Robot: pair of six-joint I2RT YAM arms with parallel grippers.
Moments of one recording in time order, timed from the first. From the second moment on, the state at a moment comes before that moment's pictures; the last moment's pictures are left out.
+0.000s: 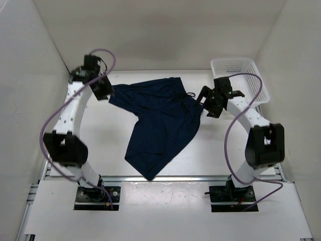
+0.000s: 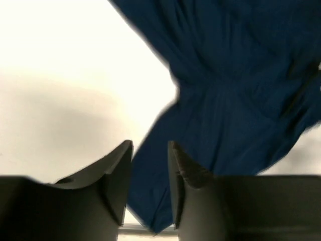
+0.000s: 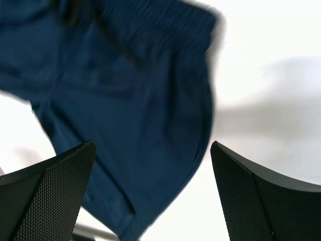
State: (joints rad) left arm -0.07 1.73 1.84 -1.08 -0.01 -0.50; right arm 0.20 1.67 1.28 -0.58 -0.17 0.67
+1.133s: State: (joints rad) left arm -0.68 1.94 1.31 -0.95 -0.04 -0.72; right arm 0.31 1.35 0.94 -0.64 -0.09 0.54
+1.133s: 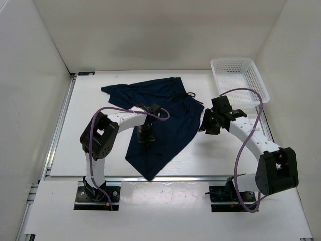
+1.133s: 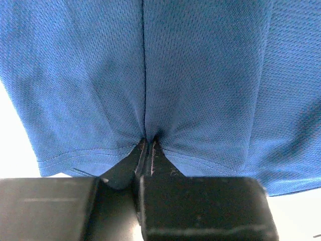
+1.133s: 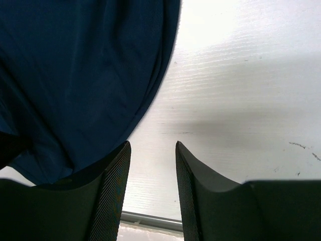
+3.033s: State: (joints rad) left arm -0.04 1.74 1.33 -1.07 -0.14 -0.59; right arm 0.31 1.34 0.93 -0.64 -0.08 0.54
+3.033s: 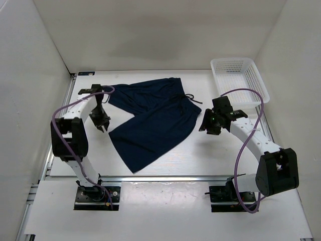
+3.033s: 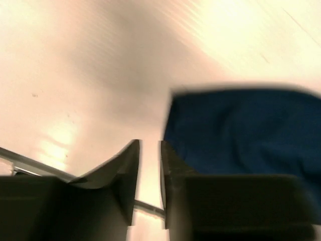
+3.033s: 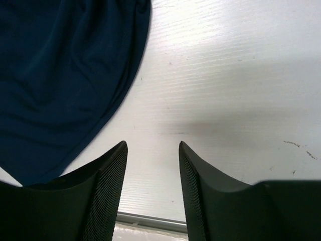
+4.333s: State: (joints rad) left arm -0.36 1.76 1.01 -0.90 0.13 -0.75; right arm 0.27 2.03 1.44 -0.59 -0.06 0.52
